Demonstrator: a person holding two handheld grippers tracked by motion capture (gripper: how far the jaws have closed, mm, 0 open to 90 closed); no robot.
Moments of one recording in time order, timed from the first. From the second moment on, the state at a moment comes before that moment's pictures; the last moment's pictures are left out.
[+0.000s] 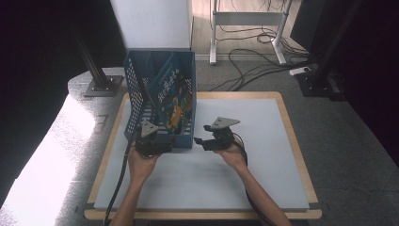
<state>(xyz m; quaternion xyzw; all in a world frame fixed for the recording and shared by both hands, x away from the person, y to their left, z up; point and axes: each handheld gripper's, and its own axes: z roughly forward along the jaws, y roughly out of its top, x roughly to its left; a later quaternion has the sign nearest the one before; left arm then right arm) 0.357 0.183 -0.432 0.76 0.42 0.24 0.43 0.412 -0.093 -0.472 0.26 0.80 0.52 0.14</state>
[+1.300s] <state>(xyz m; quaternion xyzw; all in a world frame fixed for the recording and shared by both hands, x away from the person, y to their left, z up) 0.305 0.196 -0.445 0.80 0.36 0.20 0.44 0.353 -0.195 -0.457 0.29 0.82 0.46 0.17</state>
